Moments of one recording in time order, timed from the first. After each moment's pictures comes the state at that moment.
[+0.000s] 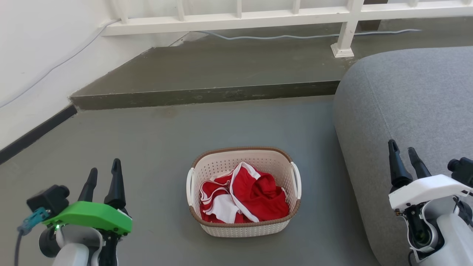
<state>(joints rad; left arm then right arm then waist) -0.11 0.12 -0.14 0.26 -0.75 -0.01 -0.13 -0.09 -0.19 0.10 0.31 0.72 0.00 -0.13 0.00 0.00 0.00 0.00</state>
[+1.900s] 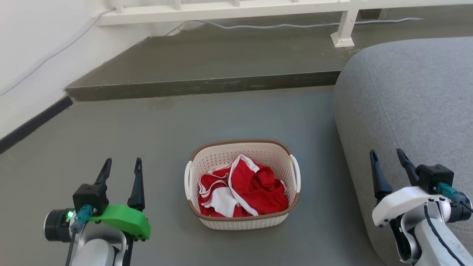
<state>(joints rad) -0.15 0.11 -0.23 0.32 -0.29 0.03 -0.25 -0.10 -0.19 0.19 0.39 0.29 -0.04 -0.25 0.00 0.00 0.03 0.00</state>
